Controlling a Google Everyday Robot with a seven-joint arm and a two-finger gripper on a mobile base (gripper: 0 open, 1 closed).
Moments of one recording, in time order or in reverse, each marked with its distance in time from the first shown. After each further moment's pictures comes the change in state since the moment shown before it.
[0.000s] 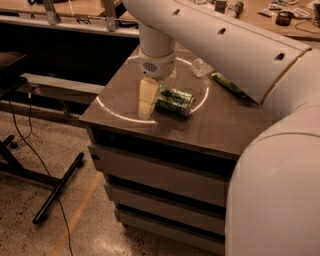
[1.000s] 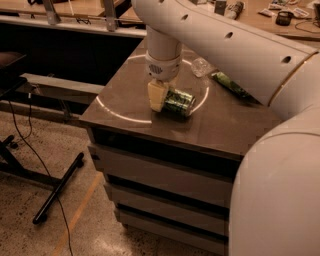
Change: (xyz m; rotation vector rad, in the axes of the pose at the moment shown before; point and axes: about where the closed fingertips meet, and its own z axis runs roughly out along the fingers) arm 0.006 -0.012 0.013 0.002 -0.023 0.067
